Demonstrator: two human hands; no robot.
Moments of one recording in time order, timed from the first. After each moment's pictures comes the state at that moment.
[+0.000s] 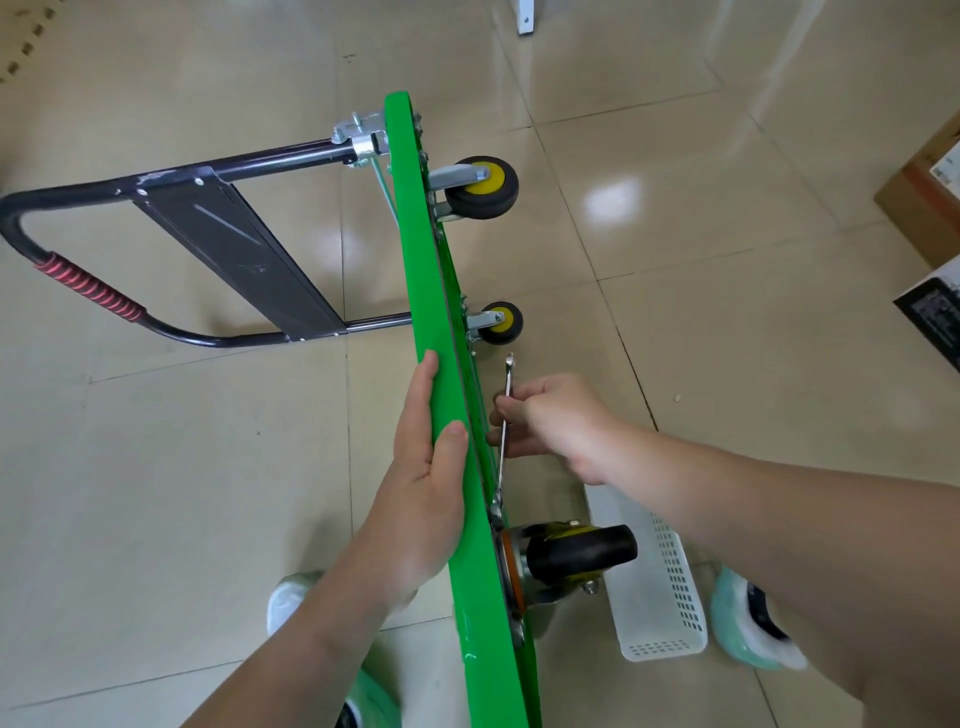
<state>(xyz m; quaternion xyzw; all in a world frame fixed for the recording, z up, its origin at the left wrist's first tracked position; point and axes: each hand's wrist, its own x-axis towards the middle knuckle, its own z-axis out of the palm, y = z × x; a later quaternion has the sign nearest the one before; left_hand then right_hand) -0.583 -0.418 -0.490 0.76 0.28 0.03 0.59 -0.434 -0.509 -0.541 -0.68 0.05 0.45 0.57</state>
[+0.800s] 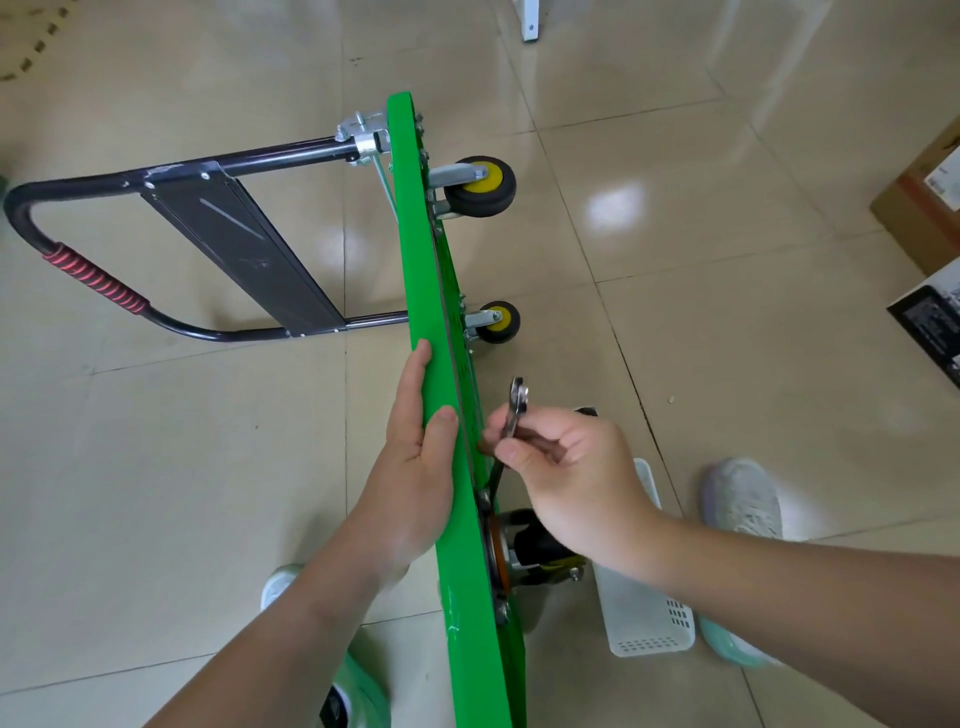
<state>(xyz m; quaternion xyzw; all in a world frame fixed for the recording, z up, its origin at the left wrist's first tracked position) -0.581 -0.423 -0.489 0.75 0.29 0.05 0.59 -0.502 -0.560 -0.498 -0.70 -0.18 0.27 0.64</state>
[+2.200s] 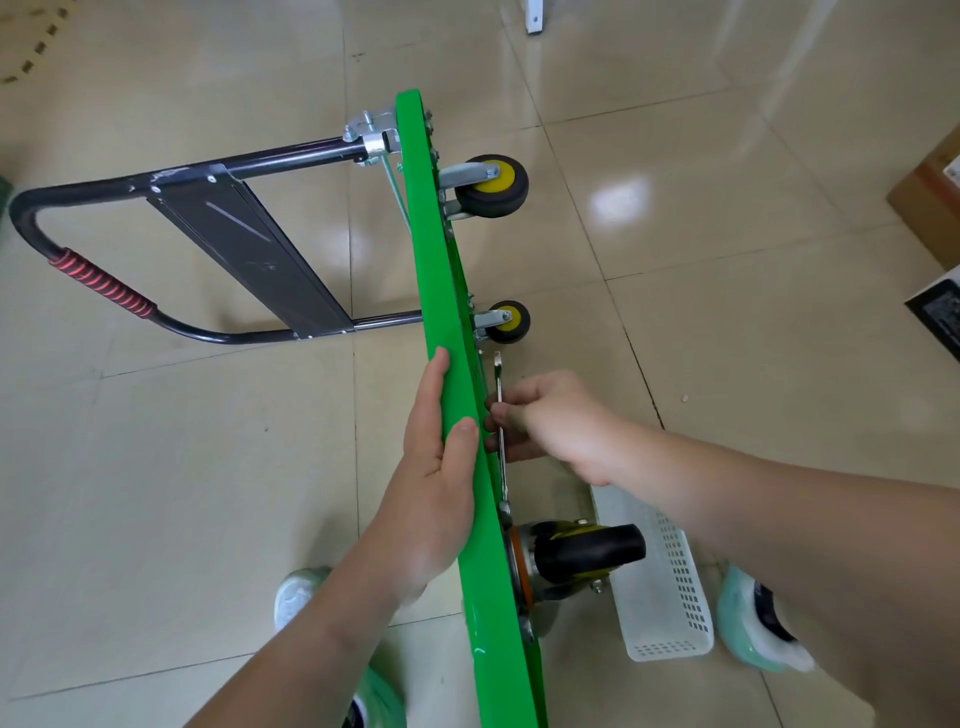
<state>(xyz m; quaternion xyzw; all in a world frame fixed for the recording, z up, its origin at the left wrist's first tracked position) -0.582 -0.420 -0.485 0.76 0.28 0.02 0.59 -0.442 -0.508 -0.528 -0.69 -0.03 0.48 0.55</state>
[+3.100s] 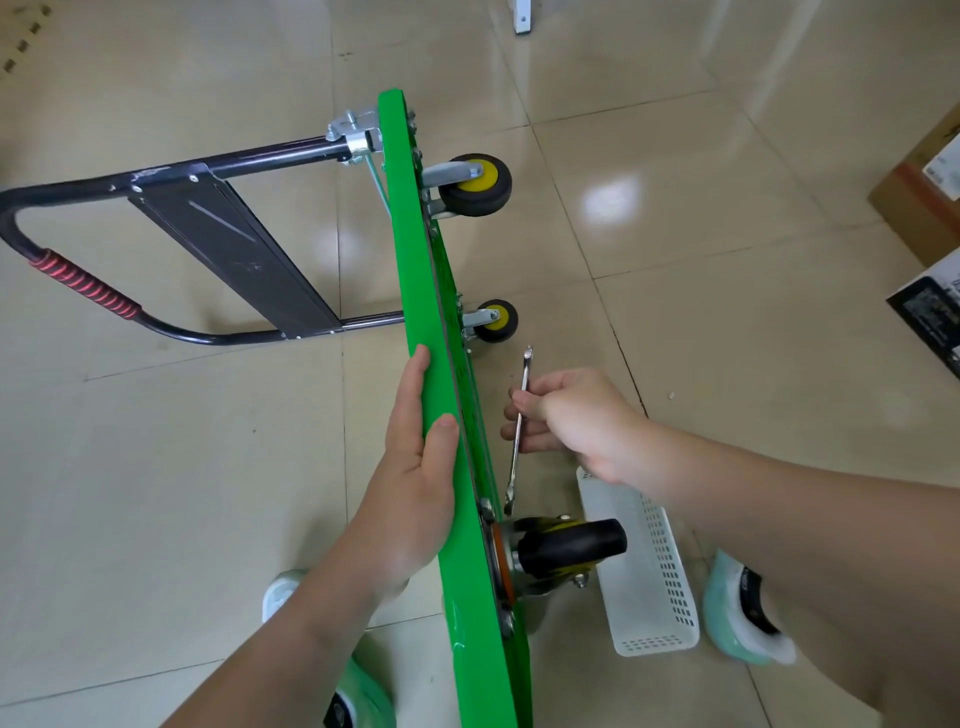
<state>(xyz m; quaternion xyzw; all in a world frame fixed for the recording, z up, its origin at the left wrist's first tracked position) -0.582 -0.420 -0.491 0.75 0.28 0.04 0.60 -0.431 -0.533 -0.533 -0.69 0.05 0.44 0.58</state>
